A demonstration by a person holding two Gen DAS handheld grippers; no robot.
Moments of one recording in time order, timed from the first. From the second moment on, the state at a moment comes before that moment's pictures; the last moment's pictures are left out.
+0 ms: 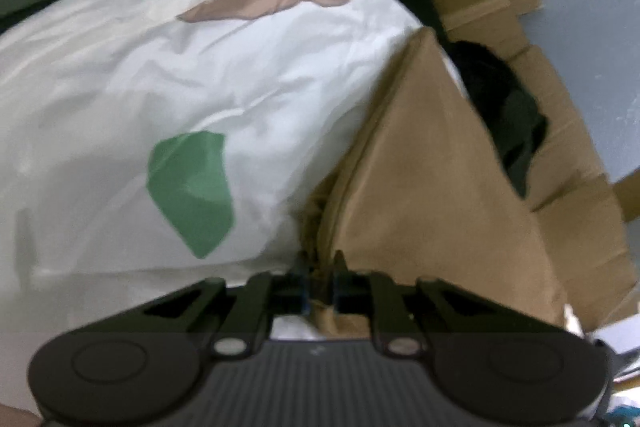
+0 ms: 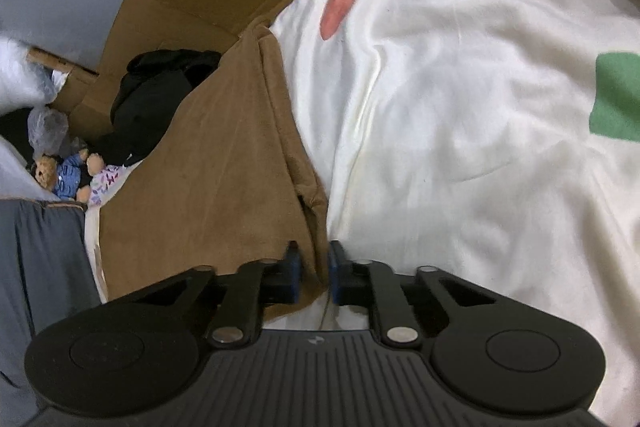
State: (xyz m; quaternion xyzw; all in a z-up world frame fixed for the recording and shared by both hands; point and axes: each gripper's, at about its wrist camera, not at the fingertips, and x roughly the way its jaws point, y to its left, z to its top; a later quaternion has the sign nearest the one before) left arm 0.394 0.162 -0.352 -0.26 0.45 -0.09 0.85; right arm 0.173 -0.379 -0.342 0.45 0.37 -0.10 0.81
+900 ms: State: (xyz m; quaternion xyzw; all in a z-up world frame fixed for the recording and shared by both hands) left arm 0.314 0.152 -0.315 -0.27 0.49 -0.11 0.82; right arm 0.145 -0.411 -0.288 0.38 0.42 -0.11 0.82
